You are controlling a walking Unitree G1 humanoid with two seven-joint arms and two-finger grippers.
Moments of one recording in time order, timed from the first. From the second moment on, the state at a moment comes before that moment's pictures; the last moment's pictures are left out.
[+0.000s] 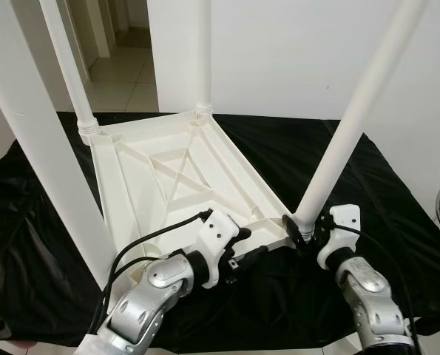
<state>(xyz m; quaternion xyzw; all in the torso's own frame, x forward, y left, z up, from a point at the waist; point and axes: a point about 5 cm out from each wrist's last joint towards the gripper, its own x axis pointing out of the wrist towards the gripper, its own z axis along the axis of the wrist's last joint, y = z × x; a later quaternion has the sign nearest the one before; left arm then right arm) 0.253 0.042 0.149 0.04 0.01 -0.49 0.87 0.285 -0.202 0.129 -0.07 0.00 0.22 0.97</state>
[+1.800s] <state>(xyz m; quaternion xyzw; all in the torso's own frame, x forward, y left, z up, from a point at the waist) 0.250 0.039 0.158 0.05 -0.01 -0.50 0.86 0.306 -0.177 0.115 -0.03 -0.02 0.04 1.00</state>
